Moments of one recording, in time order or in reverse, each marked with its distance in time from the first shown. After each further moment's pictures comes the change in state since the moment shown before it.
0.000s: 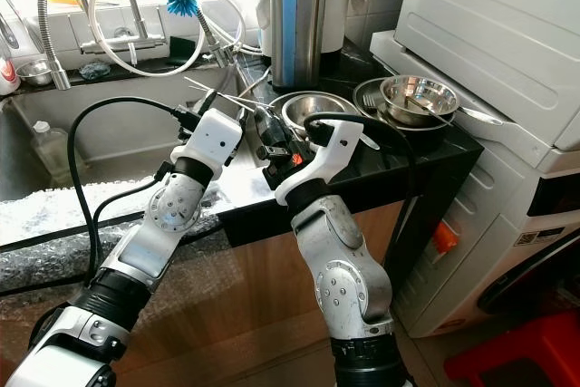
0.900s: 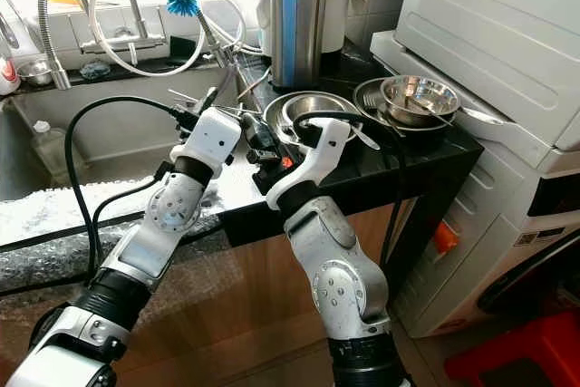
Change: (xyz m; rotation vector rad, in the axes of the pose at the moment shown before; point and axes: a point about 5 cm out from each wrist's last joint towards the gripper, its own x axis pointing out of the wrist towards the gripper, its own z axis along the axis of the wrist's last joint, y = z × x) left arm 0.000 0.001 0.003 -0.006 -0.028 0.010; right arm 0.000 0.004 -0.008 0.041 0.060 0.017
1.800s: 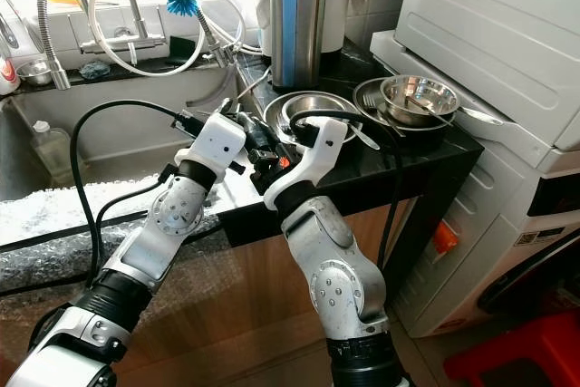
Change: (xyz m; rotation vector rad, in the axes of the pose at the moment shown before) left arm -0.002 -0.006 -0.003 0.013 0.001 -0.038; right arm 0.002 0.002 0.000 -0.003 0.003 -0.007
